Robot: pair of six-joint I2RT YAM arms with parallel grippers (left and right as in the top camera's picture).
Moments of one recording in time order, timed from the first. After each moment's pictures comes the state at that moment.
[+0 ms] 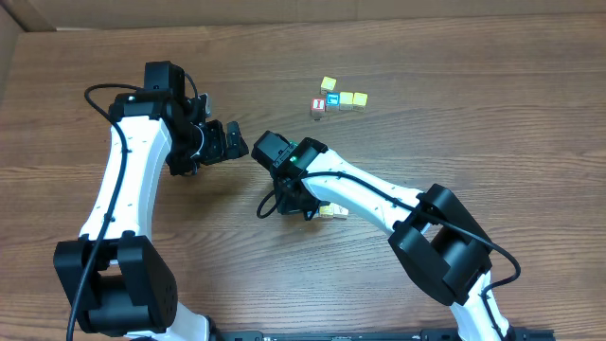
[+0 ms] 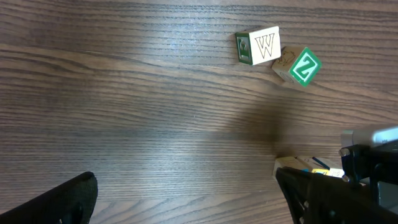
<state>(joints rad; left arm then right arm) 0.05 1.73 1.44 -1.12 0.25 -0.16 0.86 2.15 1.65 -0.97 -0.02 0.70</state>
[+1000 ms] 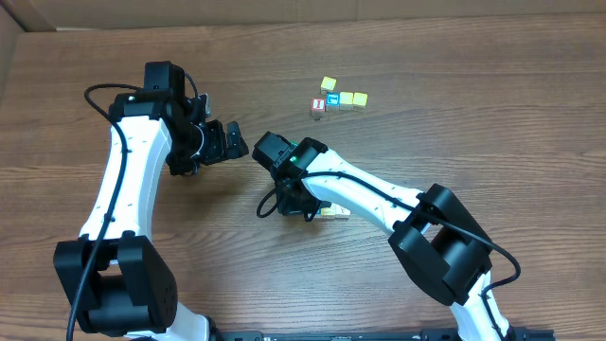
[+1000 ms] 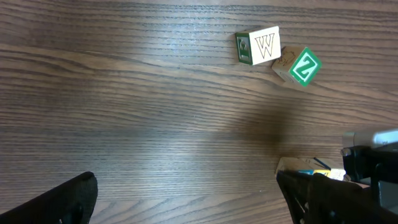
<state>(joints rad) 0.05 1.73 1.44 -1.12 0.25 -0.16 0.86 2.15 1.65 -1.00 -0.03 0.74</state>
